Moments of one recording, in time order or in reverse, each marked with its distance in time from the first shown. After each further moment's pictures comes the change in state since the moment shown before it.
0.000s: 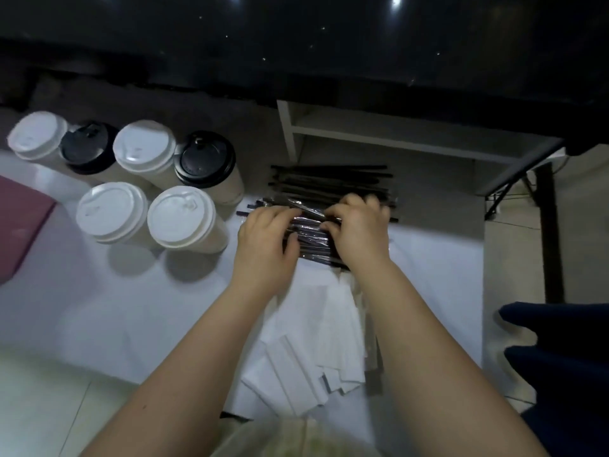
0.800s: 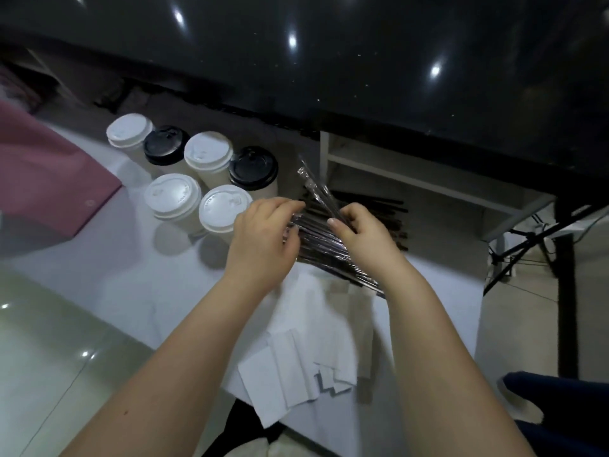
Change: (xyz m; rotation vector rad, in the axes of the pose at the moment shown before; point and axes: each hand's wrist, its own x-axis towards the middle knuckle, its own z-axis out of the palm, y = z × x) left_hand -0.021 0.026 -0.061 0.071 0.238 0.014; right_hand -0.011 -0.028 -0.065 0.631 -0.293 -0.009
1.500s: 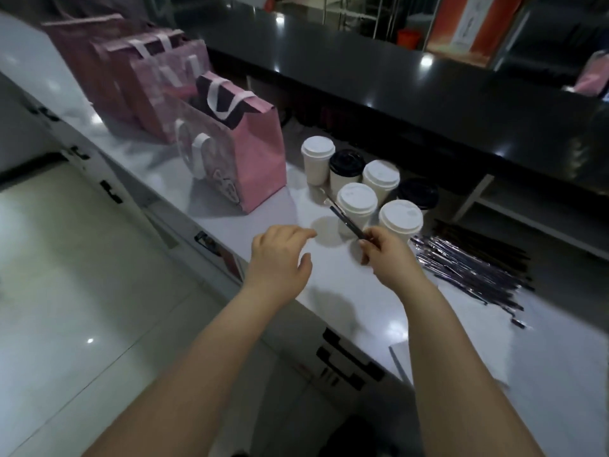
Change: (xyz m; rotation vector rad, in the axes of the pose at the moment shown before) left_hand -0.163 -0.186 -0.175 0.078 0.100 -0.181; right_hand -0.067 -0.144 0.210 -0.200 -0.076 -0.156
